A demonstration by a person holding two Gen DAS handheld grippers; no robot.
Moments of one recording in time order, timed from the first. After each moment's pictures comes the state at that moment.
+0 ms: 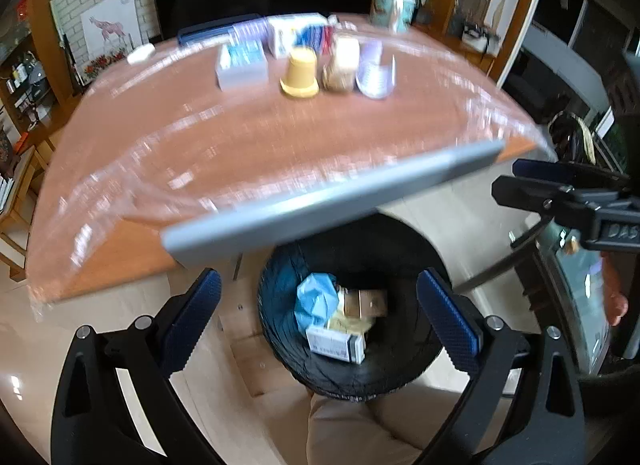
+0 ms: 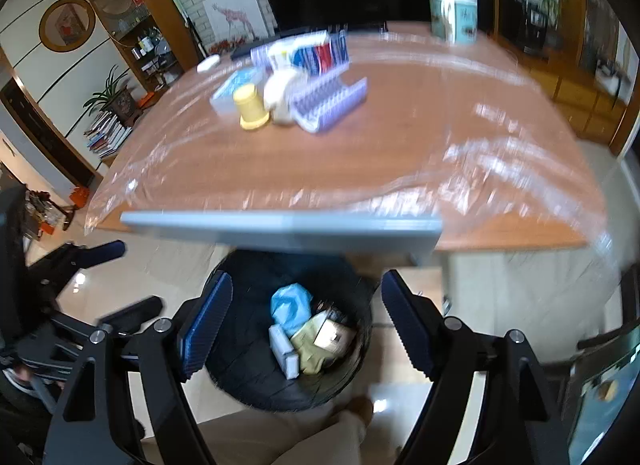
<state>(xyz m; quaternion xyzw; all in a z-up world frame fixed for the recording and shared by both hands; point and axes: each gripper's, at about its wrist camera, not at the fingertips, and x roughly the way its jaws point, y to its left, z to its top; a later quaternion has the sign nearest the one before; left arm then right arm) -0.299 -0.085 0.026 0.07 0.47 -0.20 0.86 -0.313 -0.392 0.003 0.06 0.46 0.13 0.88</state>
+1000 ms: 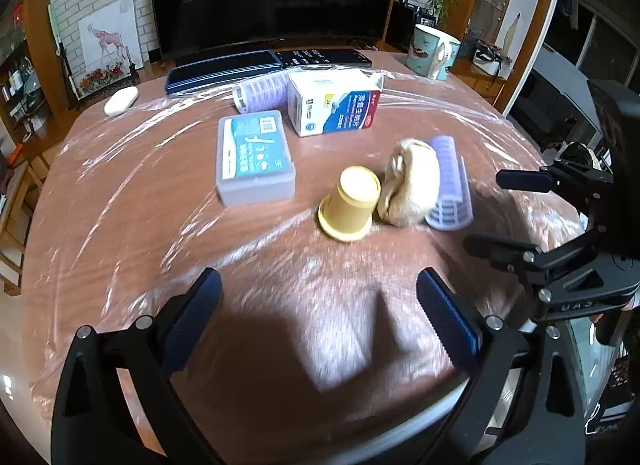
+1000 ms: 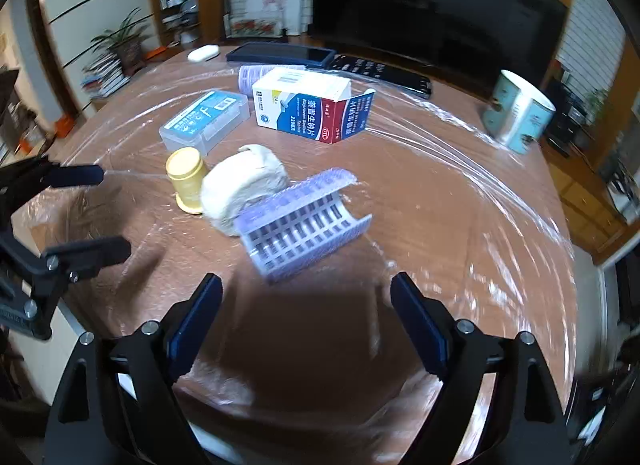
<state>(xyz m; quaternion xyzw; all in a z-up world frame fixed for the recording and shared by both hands) -0.162 -0.111 0.027 0.06 0.46 -0.20 0.86 -0.169 -0.375 -0.008 -0.10 0.46 0.18 0.86</state>
